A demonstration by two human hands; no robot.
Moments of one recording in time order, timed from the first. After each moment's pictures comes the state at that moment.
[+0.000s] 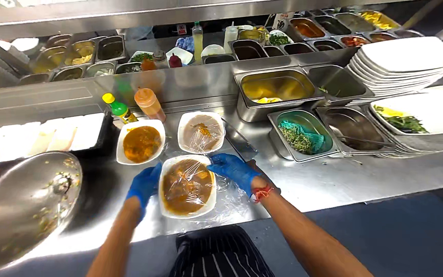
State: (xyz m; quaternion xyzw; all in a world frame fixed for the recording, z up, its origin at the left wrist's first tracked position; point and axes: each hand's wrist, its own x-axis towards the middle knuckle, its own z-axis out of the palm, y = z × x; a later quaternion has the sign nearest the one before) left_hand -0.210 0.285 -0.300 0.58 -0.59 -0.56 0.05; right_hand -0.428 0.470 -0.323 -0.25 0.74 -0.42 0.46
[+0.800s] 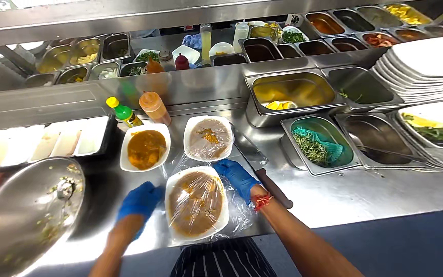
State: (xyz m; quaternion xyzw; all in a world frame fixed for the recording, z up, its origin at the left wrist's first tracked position) left_hand -0.209 0.278 -0.260 0.55 -0.74 -0.31 -0.21; right_hand -0.427 0.444 -0.339 -0.19 0.75 -0.43 0.46
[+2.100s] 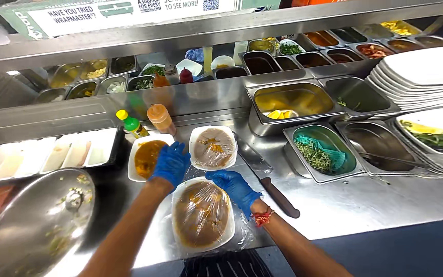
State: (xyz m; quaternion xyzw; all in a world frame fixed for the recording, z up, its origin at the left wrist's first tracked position) left_hand -0.305 0.240 -0.277 0.20 -0.96 0.03 -0.19; right_hand -0.408 0.438 -0.338 -0.30 0.69 -0.52 0.41
